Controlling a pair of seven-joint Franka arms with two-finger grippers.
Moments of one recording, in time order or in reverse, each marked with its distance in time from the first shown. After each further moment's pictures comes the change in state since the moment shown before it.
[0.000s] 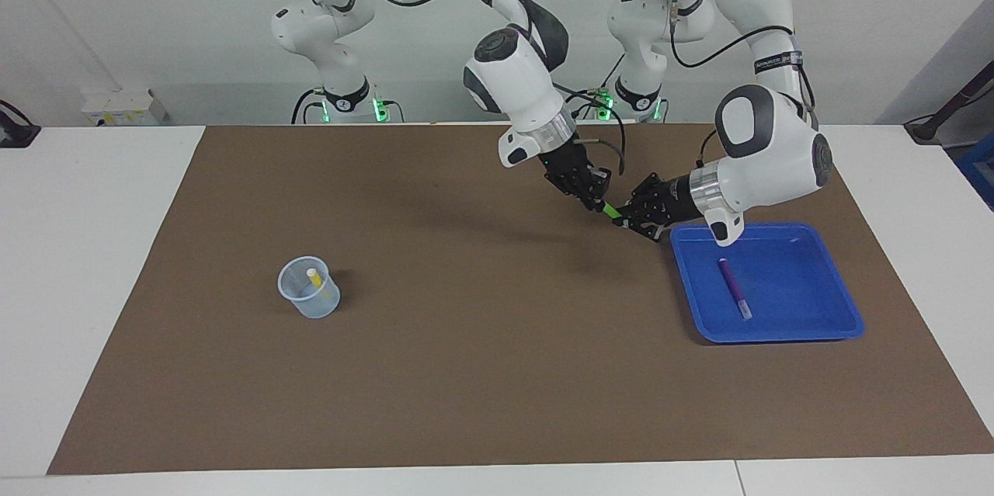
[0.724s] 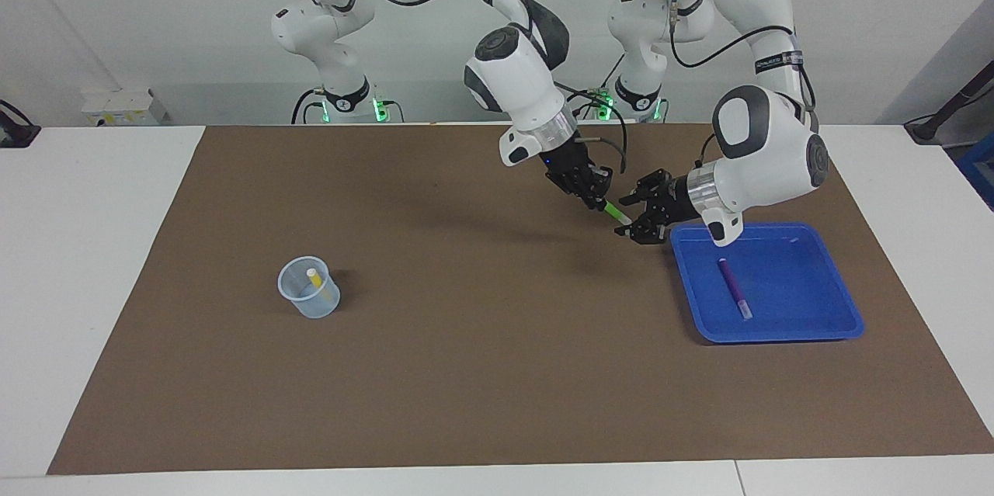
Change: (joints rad) left arm -0.001 0.000 -0.005 -0.010 0.051 0.000 0.061; right arm 0.001 0.000 0.002 0.004 0.000 0.000 -0.001
